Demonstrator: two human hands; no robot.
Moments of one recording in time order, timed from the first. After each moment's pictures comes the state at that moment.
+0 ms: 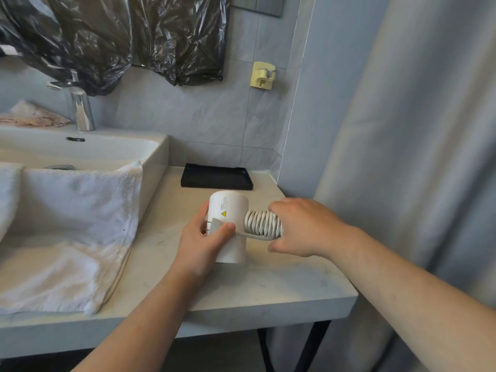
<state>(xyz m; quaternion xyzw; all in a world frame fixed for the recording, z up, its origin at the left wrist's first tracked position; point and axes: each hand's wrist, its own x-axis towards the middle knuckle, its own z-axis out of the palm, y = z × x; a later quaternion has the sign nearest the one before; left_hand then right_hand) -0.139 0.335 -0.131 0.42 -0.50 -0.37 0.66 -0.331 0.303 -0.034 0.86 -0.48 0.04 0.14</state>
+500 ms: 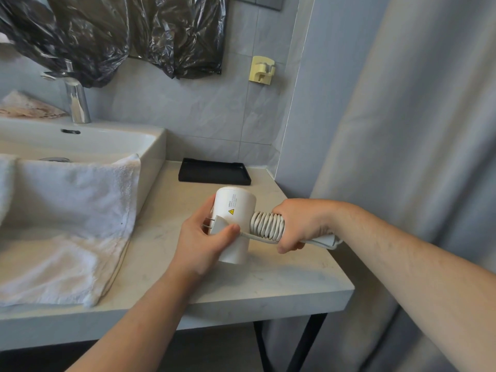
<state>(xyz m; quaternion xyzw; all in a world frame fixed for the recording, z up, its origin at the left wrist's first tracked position) -0.140 0.340 -0.130 0.38 -0.56 -0.33 0.66 -0.333 0.284 -0.021 0.85 -0.48 -0.06 -0.21</state>
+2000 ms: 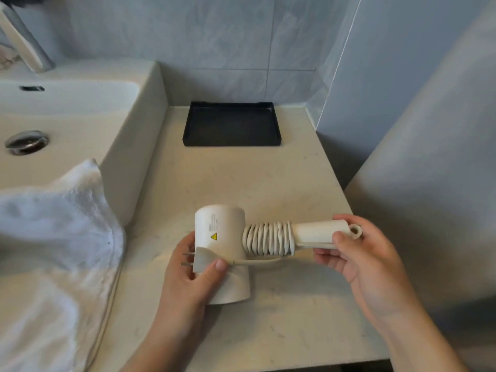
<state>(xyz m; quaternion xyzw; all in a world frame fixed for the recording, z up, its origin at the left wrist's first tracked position) -0.137 0.318 -0.118 0.49 -0.25 -0.53 0.65 -0.361 0.243 -0.089 0.41 -0.47 0.49 -0.60</state>
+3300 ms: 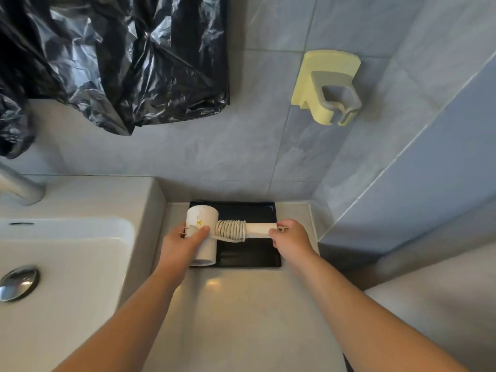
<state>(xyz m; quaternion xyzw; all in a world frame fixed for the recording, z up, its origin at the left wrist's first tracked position) -0.013 -0.005 -0.016 0.73 -0.21 -0.45 0.47 -0.225 -0.095 -0.033 0.52 -0.68 0.20 -0.47</state>
